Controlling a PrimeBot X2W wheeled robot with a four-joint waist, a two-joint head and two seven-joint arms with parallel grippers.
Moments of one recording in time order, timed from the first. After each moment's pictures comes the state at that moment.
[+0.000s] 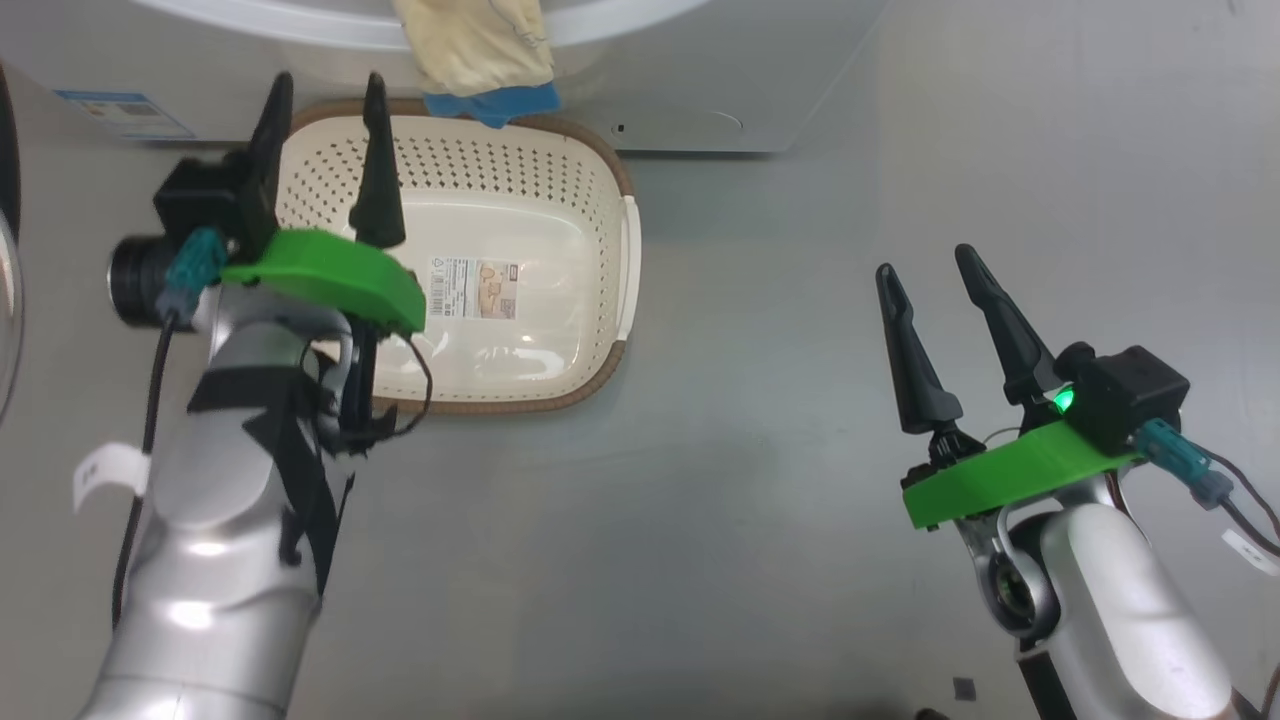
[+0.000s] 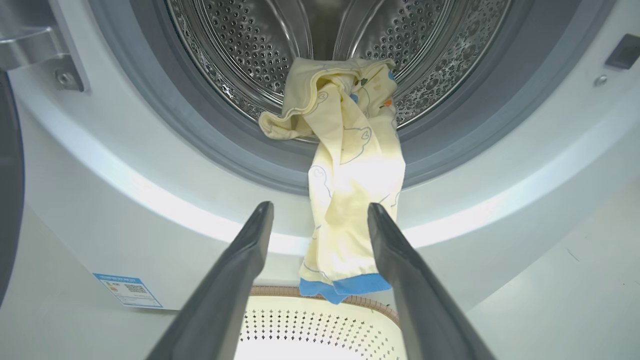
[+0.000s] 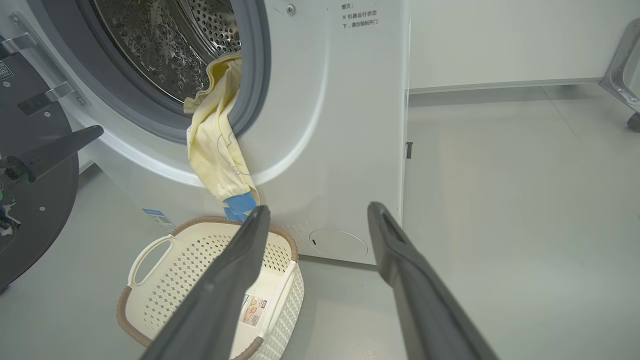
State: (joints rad) left arm -0.87 0.05 -0.23 0.71 -0.27 -0.05 -0.26; right arm -0.27 -0.05 0.20 0.13 0.25 0.13 -0.26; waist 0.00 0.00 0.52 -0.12
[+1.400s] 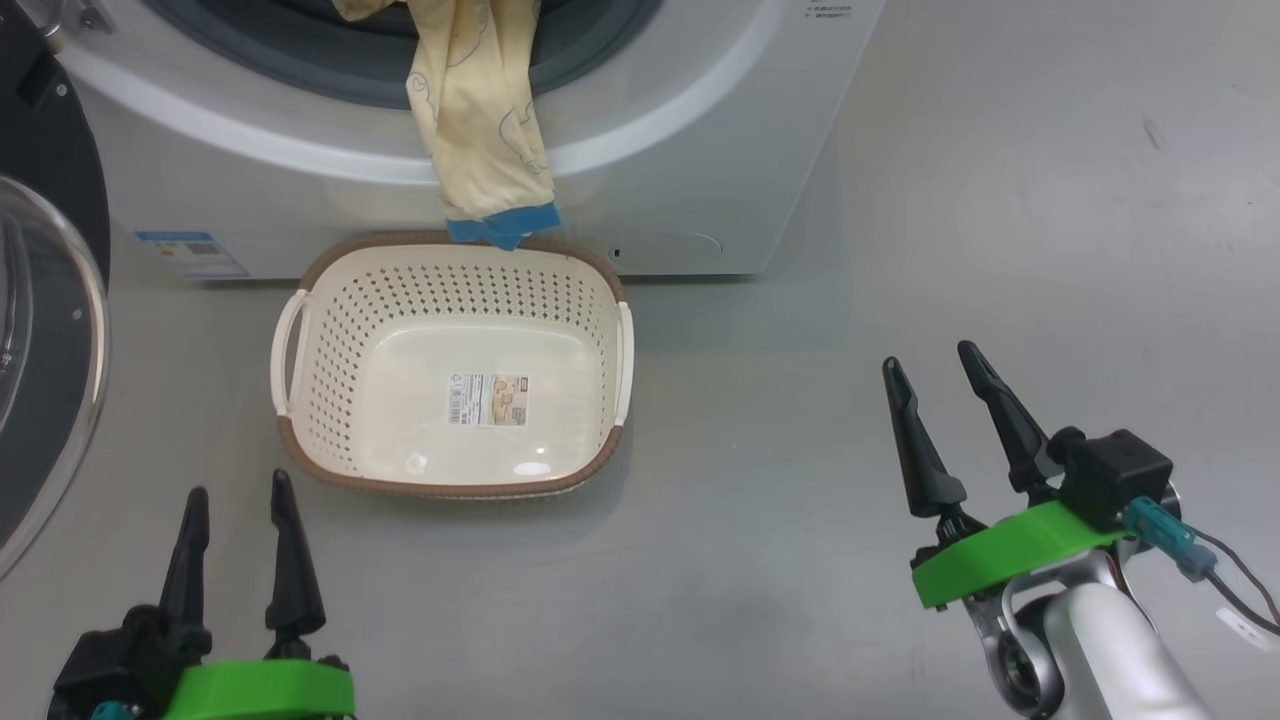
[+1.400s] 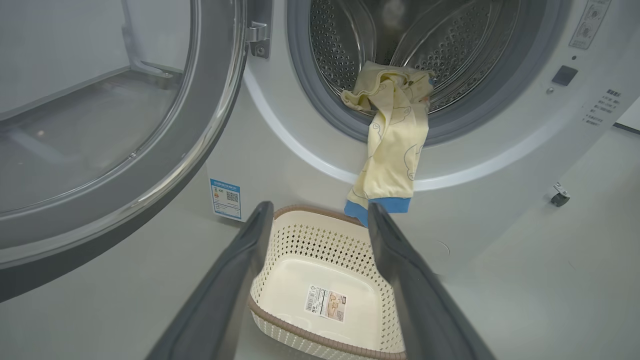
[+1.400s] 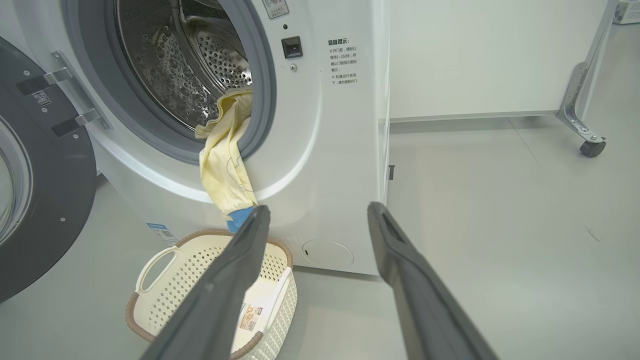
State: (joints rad) left arm 0.01 0.05 0.02 0.06 -0.27 -0.08 -0.26; right arm -0.13 -0.05 0.18 0.14 0.23 0.13 -0.26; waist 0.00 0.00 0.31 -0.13
